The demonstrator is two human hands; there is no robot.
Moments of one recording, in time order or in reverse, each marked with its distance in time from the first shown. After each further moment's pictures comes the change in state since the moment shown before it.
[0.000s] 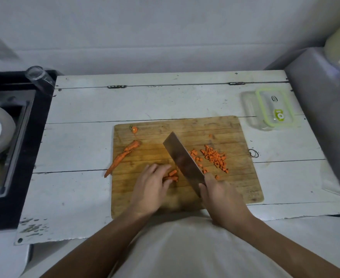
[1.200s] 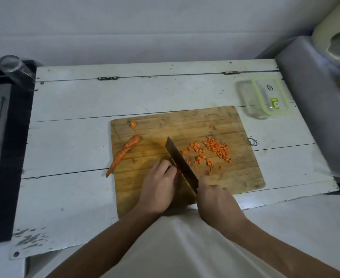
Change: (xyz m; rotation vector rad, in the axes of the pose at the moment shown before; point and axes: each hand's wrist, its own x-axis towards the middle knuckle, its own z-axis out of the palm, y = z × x) left_hand -0.005 -0.008 0.002 -0.005 0.074 0.282; right_hand -0.012 -0.051 0.022 -0.106 -0.110 0.105
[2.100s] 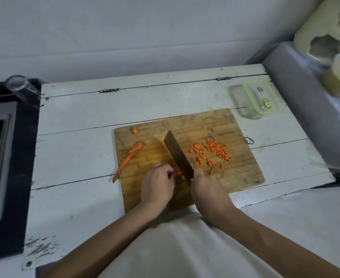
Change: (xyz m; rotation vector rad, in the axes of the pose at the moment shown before) left_hand 0.012 0.000 -0.022 -0.112 -0.136 -0.375; right_hand 0.014 -0.025 0.009 0.154 0.144 0.128
